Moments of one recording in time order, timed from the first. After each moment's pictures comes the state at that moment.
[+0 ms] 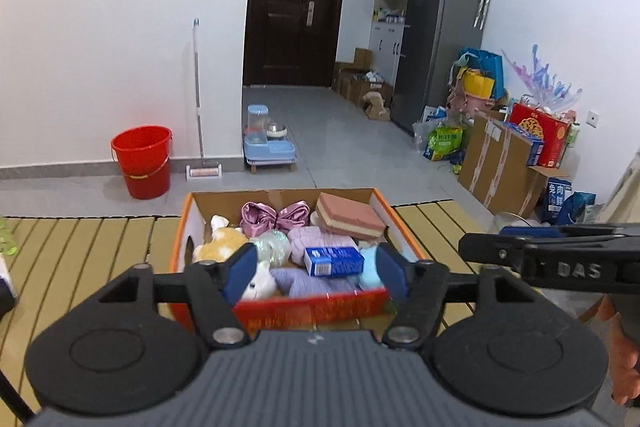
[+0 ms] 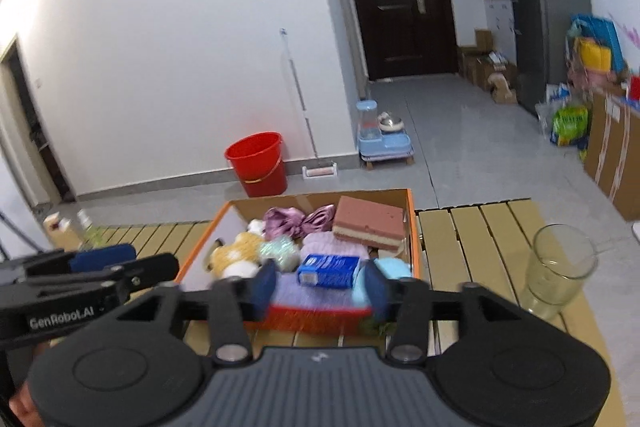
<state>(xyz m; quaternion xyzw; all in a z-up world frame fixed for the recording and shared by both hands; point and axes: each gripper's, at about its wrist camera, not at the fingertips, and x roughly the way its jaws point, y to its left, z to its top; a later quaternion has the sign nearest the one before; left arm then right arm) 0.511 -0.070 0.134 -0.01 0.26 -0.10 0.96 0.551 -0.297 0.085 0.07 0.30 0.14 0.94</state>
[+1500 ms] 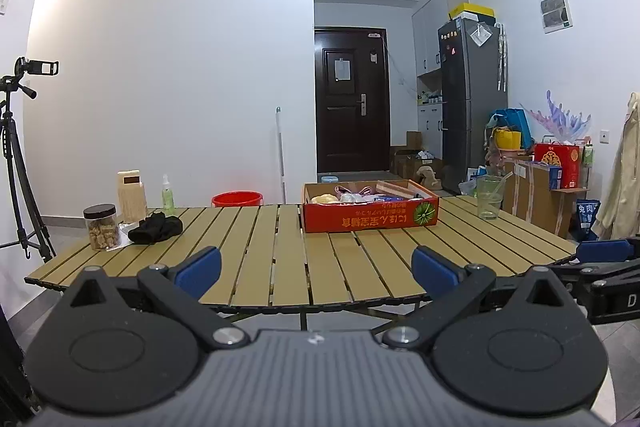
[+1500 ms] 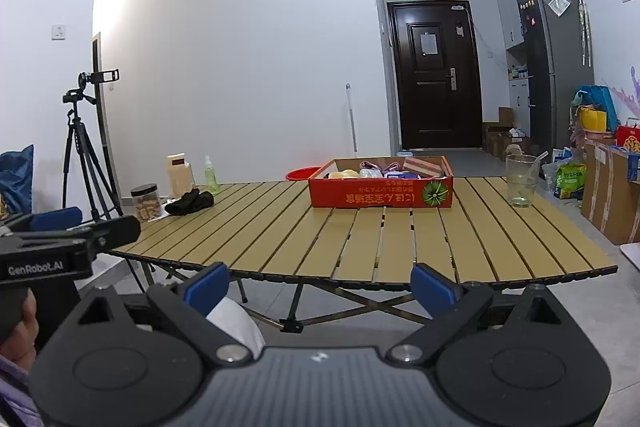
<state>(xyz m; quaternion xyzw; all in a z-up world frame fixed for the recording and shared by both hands) 0.077 -0.002 0.046 0.02 0.10 0.00 0.99 0.103 -0.250 0.005 0.03 0.18 0.17 0.97</state>
